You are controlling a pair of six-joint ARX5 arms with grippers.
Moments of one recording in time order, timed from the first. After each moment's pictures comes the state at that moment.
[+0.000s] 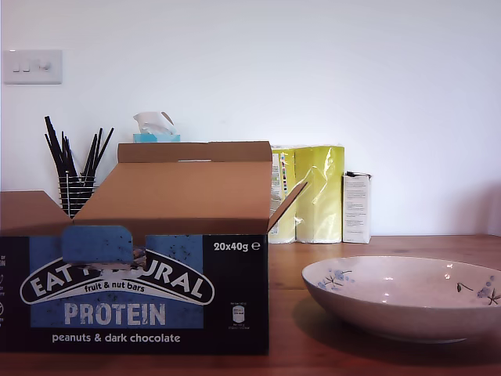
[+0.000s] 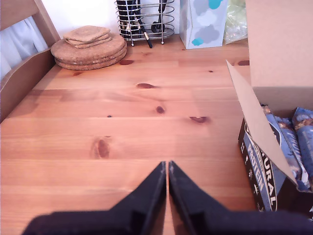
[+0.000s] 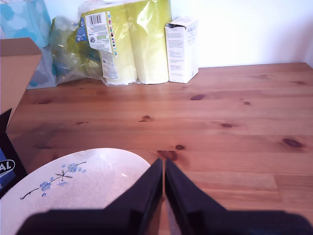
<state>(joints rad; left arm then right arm) -0.05 0.00 0.07 -0.38 -0.08 -0.06 0.06 0.02 0.02 -0.16 -0.09 0.05</state>
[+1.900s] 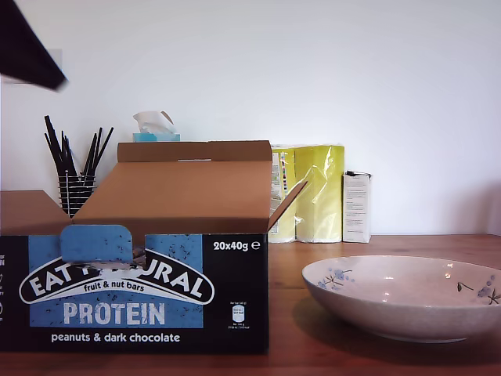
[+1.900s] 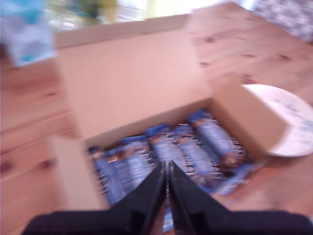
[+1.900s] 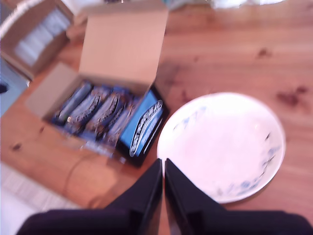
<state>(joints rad) -0.33 0.92 0.79 -0.61 0.50 0.05 0.14 0.46 0.75 -0.91 -0.47 0.10</state>
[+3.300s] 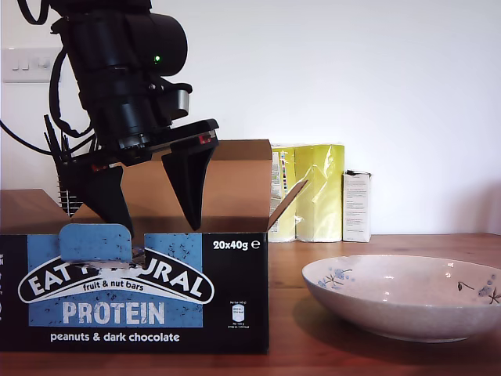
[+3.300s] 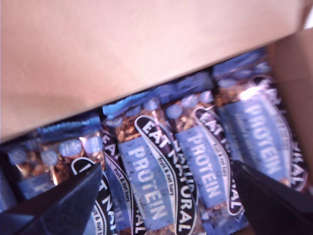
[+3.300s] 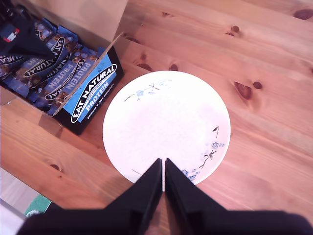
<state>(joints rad) -0.57 1.74 1.29 -0.80 0.10 -0.23 0.33 0.80 0.97 -0.99 -0.15 -0.11</state>
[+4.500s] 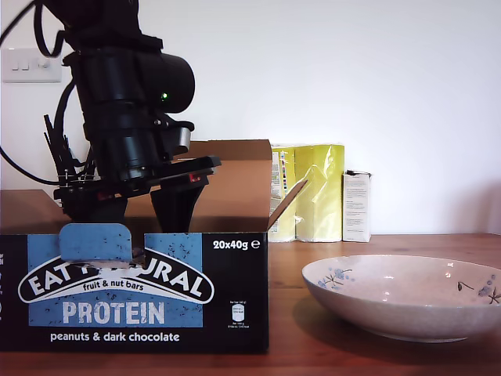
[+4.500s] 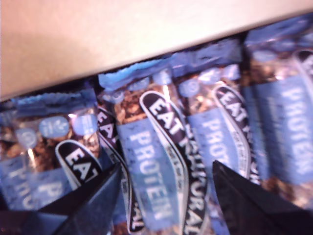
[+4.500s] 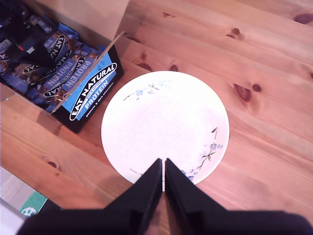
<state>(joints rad) -0.57 1.83 1.30 -0.83 0.10 -0.28 0.33 0.80 0.97 -0.99 -0.15 -0.13</state>
